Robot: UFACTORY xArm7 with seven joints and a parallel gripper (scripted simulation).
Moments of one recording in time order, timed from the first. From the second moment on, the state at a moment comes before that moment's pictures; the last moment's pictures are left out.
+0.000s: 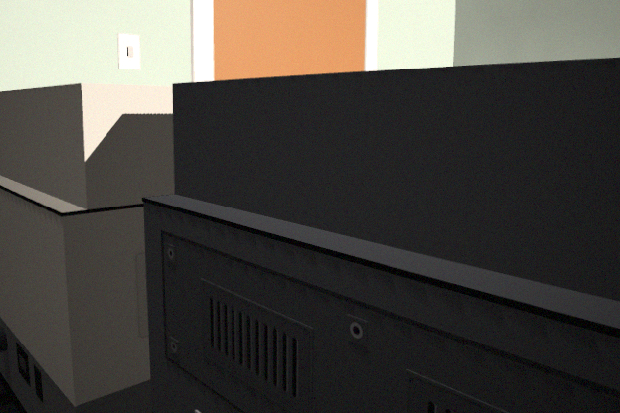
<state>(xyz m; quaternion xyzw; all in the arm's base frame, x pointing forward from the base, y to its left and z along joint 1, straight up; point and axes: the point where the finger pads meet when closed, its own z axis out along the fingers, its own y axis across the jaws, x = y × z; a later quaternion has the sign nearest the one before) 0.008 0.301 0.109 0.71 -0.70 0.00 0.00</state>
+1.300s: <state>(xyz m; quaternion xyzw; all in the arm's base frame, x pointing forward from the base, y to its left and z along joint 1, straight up) 0.008 0.301 0.154 0.71 -0.70 0.00 0.00</state>
